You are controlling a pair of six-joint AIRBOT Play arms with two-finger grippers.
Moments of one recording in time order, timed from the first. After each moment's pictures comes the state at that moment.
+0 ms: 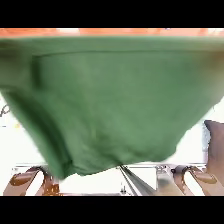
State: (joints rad) left arm 0.14 -0.67 1.45 1.13 -1.24 -1.47; right arm -0.16 -0.77 1.66 -1.23 1.50 1.51
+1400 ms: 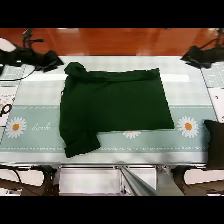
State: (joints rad) left arm 0.16 -1.63 1.57 0.97 -1.14 -1.40; right arm -0.31 -1.60 1.65 -1.04 1.15 1.43
